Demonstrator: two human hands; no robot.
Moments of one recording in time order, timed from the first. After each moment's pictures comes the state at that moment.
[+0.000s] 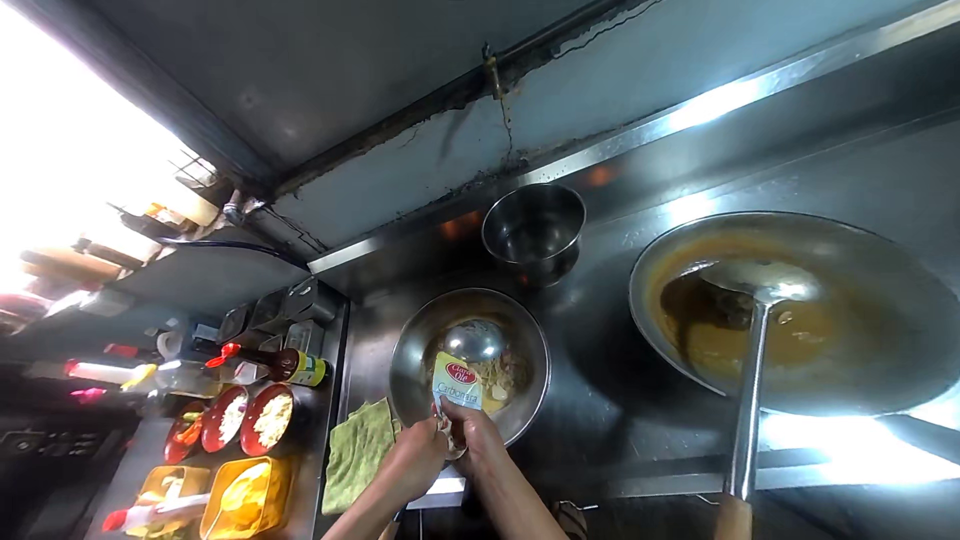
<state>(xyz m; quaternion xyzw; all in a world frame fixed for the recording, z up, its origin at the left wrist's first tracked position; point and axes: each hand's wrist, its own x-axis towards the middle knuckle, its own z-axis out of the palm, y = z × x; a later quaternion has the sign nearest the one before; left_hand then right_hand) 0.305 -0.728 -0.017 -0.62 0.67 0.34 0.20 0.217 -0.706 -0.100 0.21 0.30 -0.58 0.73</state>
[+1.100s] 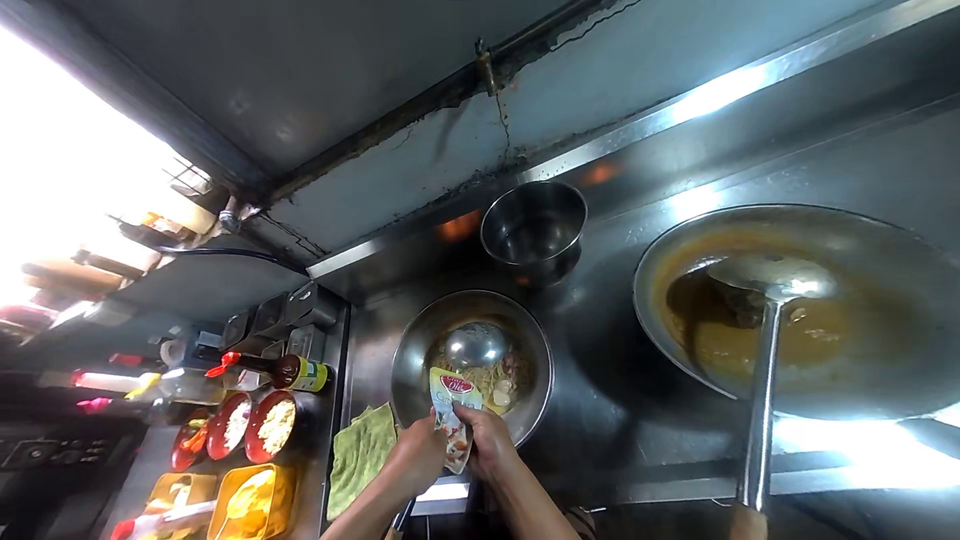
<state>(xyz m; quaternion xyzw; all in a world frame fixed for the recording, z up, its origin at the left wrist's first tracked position) 0.297 -0.742 -0.021 -0.66 0.63 0.36 0.19 0.206 -0.708 -0.116 0.15 0.34 -0.60 0.71</state>
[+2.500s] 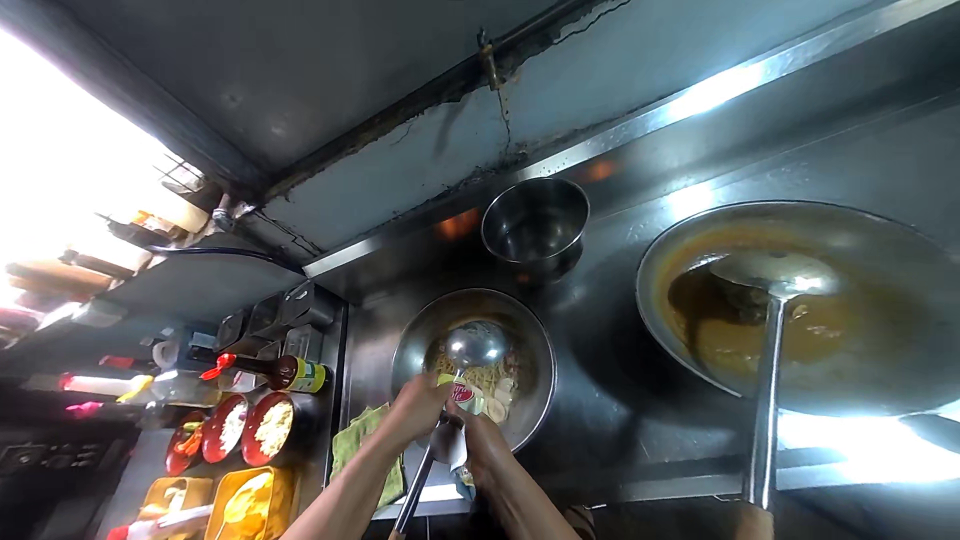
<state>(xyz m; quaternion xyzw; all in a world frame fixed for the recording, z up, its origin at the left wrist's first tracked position) 0.289 -0.805 -0.038 -0.62 0.66 0.40 0.12 0.215 -0.709 -0.117 0.09 0.35 -0.55 0.75</state>
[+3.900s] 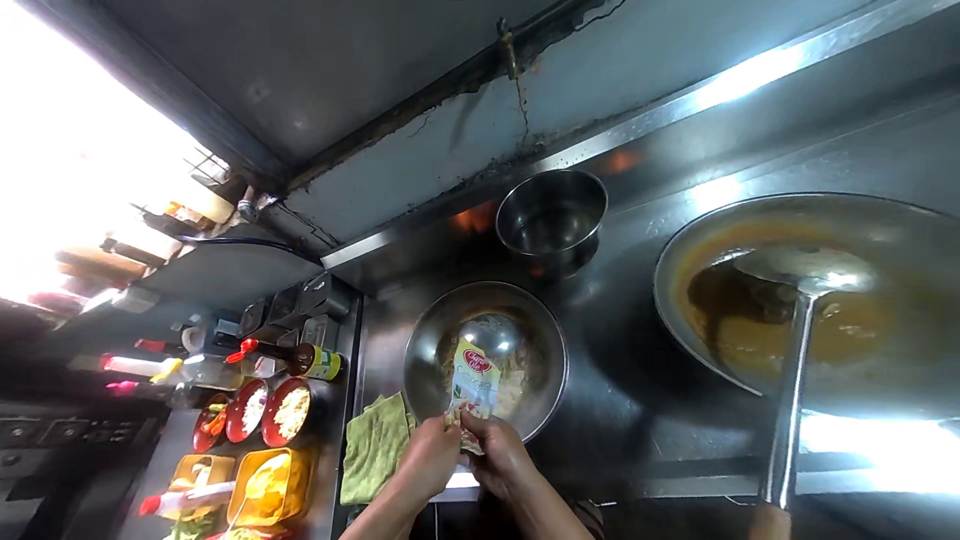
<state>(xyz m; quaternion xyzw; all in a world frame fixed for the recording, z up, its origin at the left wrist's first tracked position) 0.298 -0.725 -0.020 -0.70 0.58 0.37 0.16 0.210 -0.680 -0.099 0.14 0.30 -0.56 0.76</state>
